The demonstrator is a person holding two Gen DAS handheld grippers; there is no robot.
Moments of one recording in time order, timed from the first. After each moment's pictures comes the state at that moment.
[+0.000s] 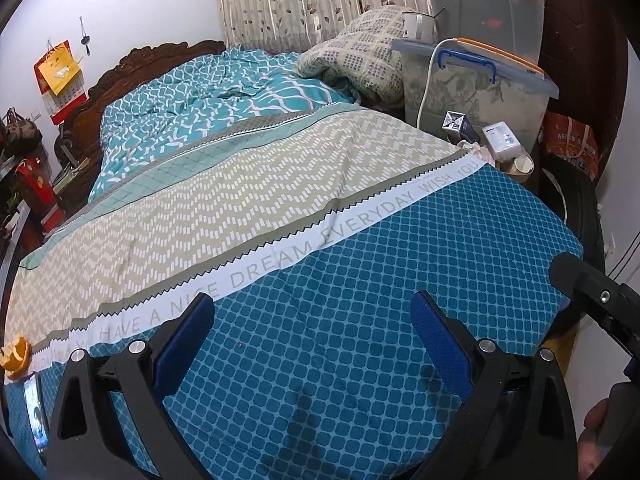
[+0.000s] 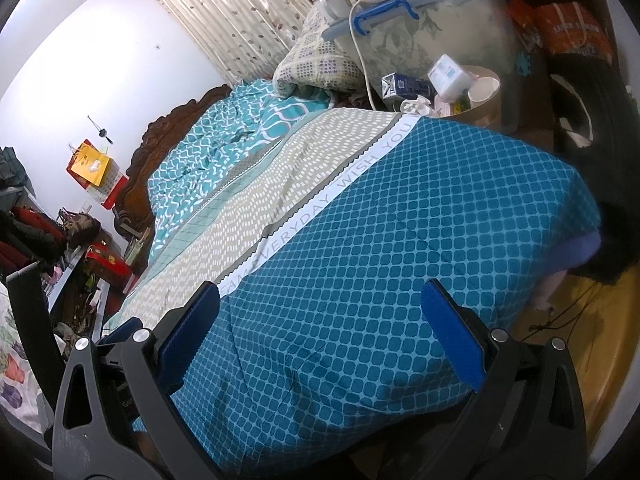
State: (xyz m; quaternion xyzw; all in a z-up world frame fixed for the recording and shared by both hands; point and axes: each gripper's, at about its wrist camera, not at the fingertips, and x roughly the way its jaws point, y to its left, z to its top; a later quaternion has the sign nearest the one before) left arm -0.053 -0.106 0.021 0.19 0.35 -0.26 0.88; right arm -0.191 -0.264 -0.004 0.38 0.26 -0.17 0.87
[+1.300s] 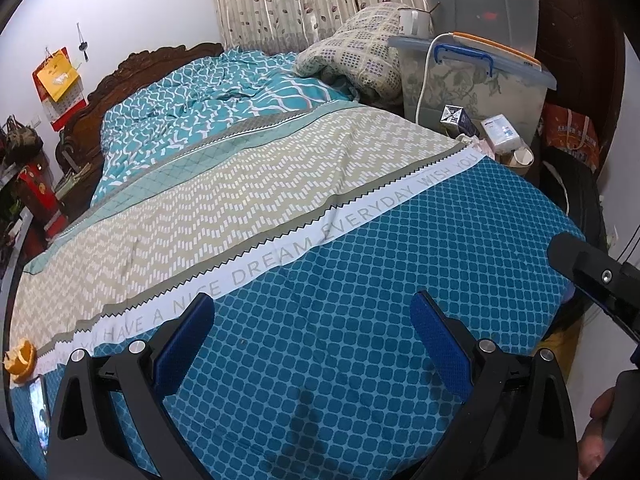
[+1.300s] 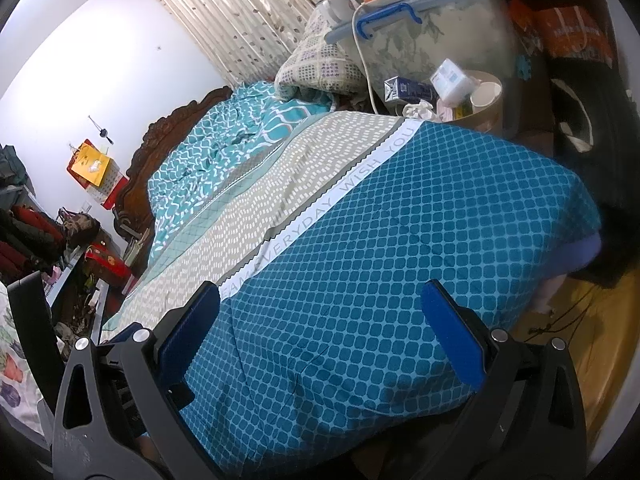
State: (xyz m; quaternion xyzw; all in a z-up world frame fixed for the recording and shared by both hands) left arm -0.059 -0.108 0.020 0.21 0.35 -0.25 0.88; right arm -0.190 -0.262 -0.001 0.38 0.26 -0.17 0.87
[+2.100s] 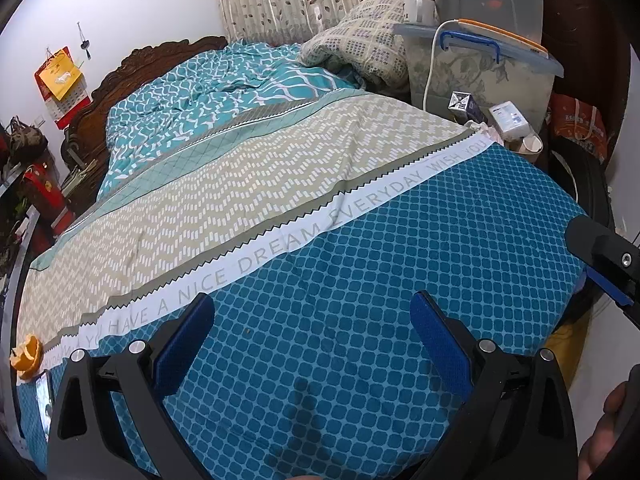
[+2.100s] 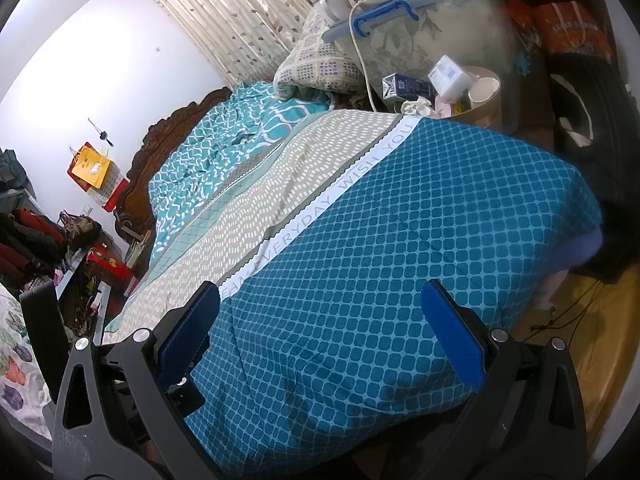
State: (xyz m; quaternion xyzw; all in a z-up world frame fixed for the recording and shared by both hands) left arm -0.058 -0.105 0.011 0.22 0.36 -0.24 0.88; right arm -0.191 -0.261 -0.004 0.39 0.26 -0.17 0.87
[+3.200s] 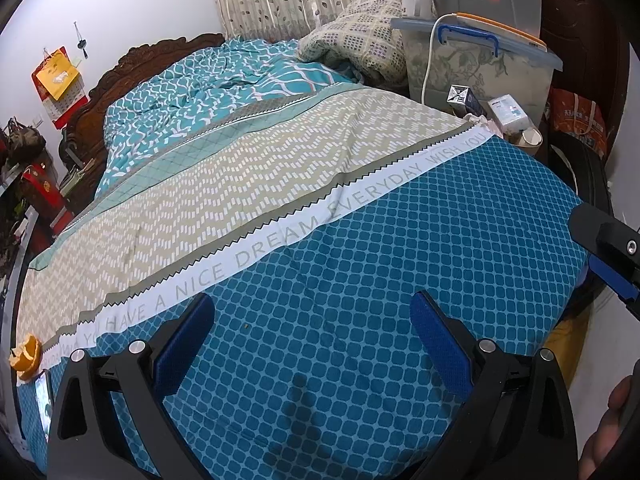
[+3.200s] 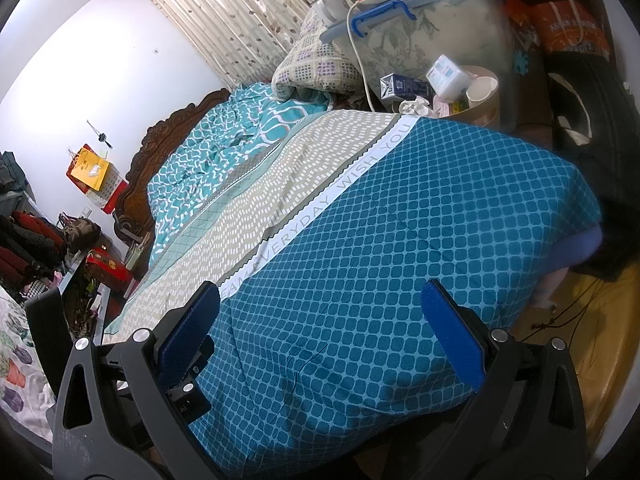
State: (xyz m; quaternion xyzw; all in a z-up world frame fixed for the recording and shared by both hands) left arm -0.057 -0.106 0.005 0.22 0.36 -0.24 0.87; right arm -0.191 -0.263 -0.005 0.39 0.25 -0.17 0.87
